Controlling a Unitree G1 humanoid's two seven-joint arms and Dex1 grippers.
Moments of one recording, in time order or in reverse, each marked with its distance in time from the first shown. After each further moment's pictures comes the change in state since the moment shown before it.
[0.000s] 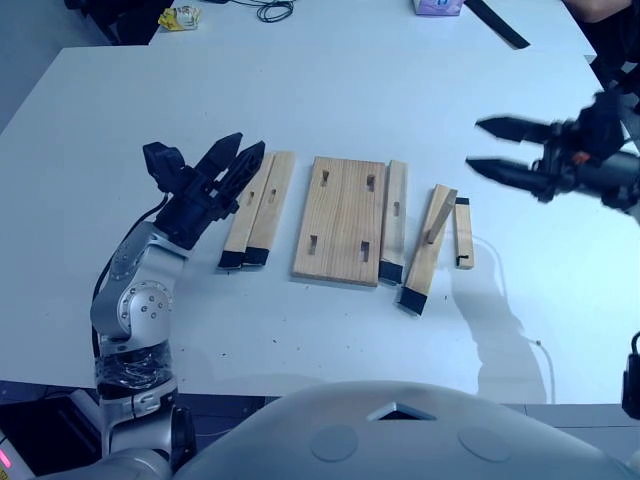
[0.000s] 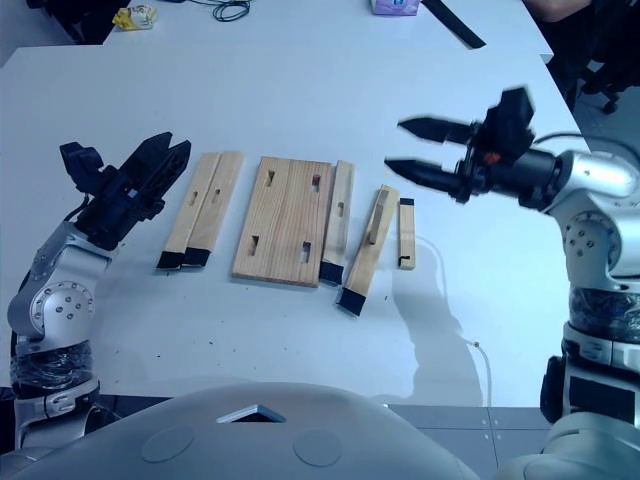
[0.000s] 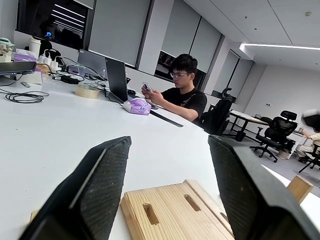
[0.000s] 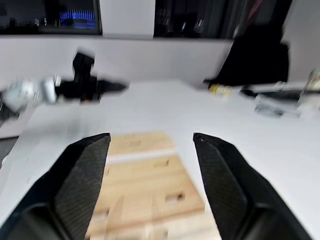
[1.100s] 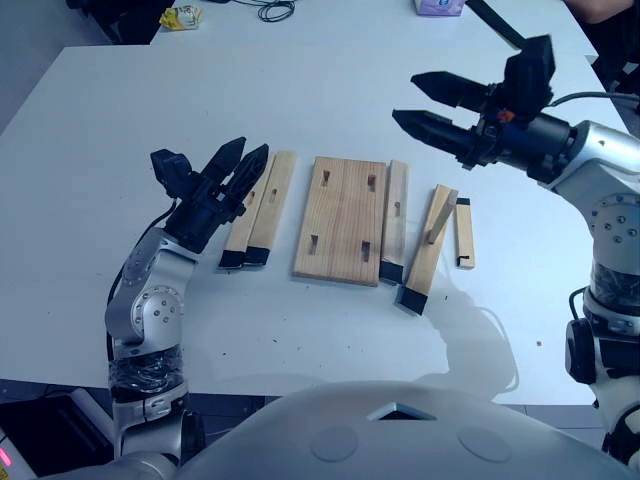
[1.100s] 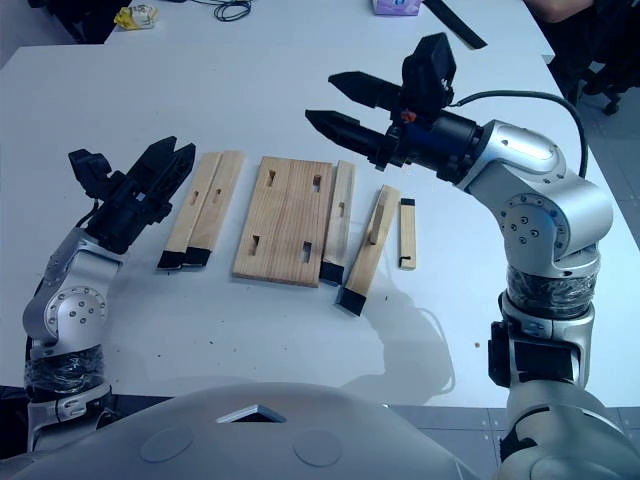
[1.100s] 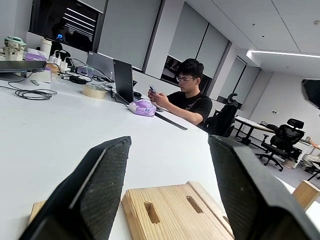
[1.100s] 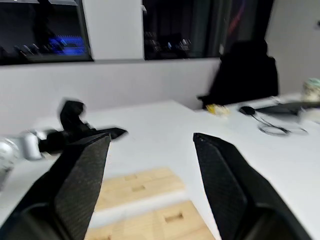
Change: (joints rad) left arm 0.028 -0.050 -0.016 -0.003 0.025 -0.037 0.026; right arm -0.122 0.200 0.101 -0.210 0.049 0.220 -0.336
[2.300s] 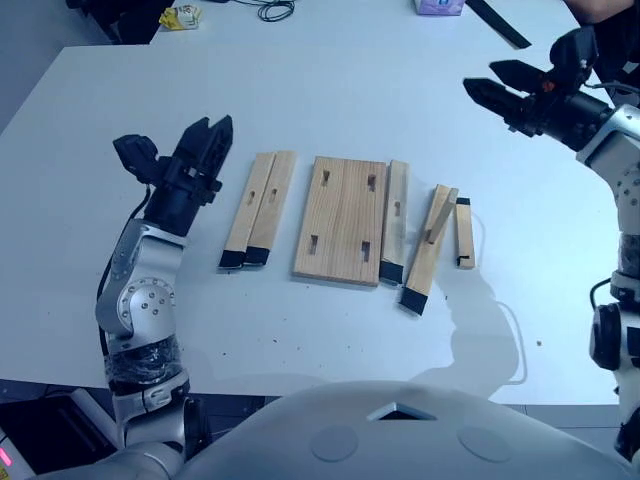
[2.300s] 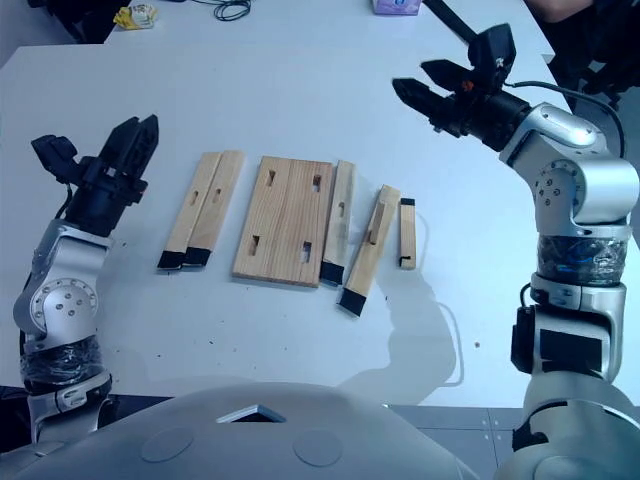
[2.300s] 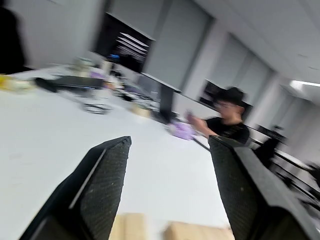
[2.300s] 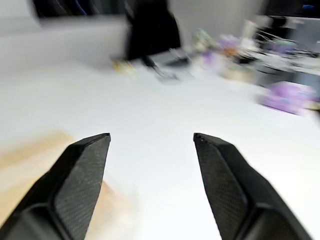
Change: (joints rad) left arm -0.097 -0.022 0.117 0.033 -0.065 0.029 0.277; right arm -0.056 -0.220 0.107 0.448 -0.404 -0.201 -0.024
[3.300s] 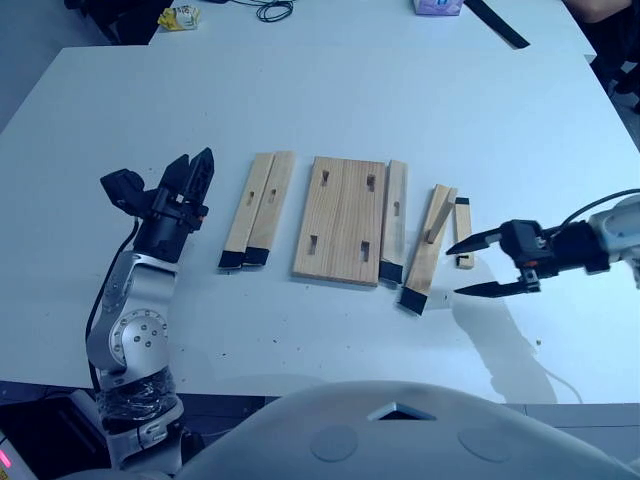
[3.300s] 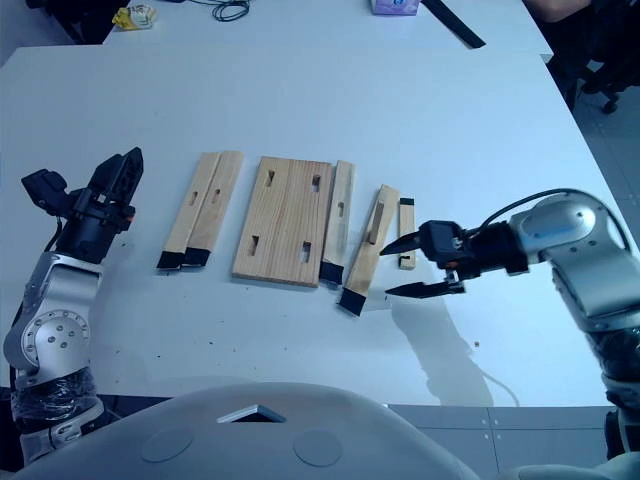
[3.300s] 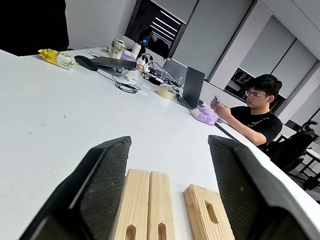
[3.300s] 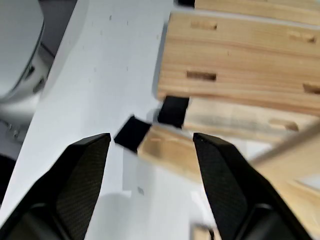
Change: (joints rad) left arm 0.188 -0.012 0.006 -0.113 -0.002 0.031 0.045; right arm 0.485 -0.203 0.108 -0.444 0.006 -0.203 0.577
